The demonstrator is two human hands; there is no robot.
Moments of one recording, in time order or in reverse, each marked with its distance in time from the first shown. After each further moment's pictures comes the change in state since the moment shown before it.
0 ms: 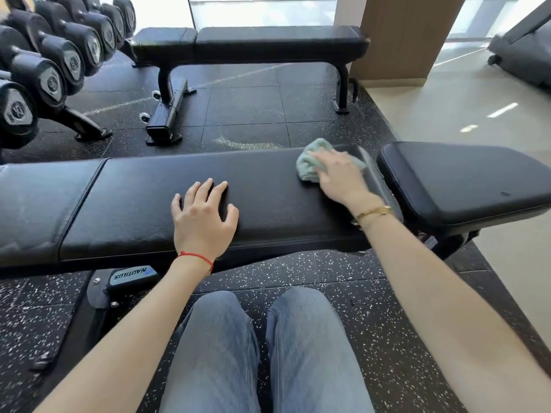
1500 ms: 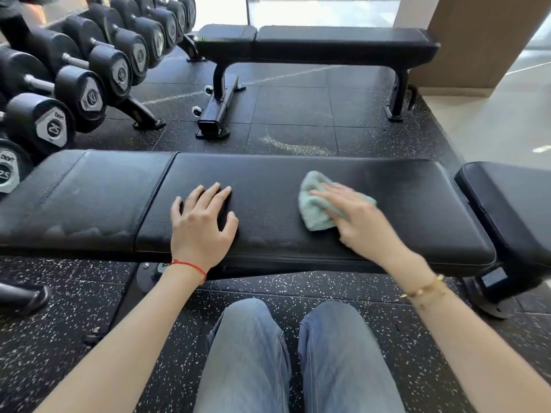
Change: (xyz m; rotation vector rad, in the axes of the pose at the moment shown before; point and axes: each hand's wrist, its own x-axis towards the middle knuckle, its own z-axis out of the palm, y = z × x) left_hand 0.001 -0.114 -0.029 0.056 0.044 -0.026; right_hand -0.029 -0.082 0.044 0.245 -0.099 -0.323
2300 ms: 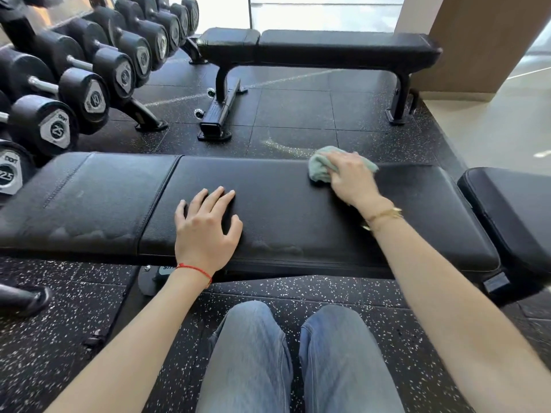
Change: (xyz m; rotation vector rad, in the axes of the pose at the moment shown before) left_hand 0.001 0.002 0.001 -0.013 0.017 -0.018; right_hand 0.099 0.032 0.004 -0.172 0.057 0.259
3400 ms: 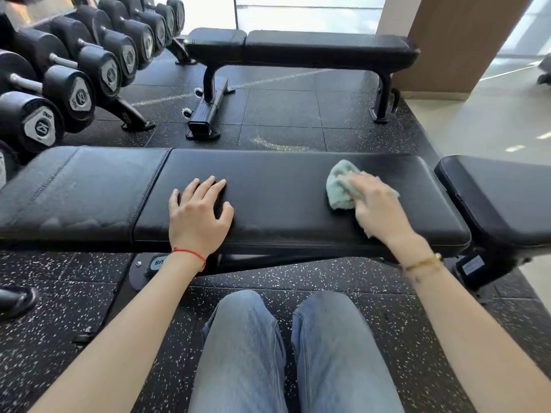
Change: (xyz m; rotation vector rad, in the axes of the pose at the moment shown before) left_hand -0.002 -0.001 0.000 -0.020 -0.030 -0.011; right_hand -0.113 0.019 -0.030 0.027 0.095 0.043
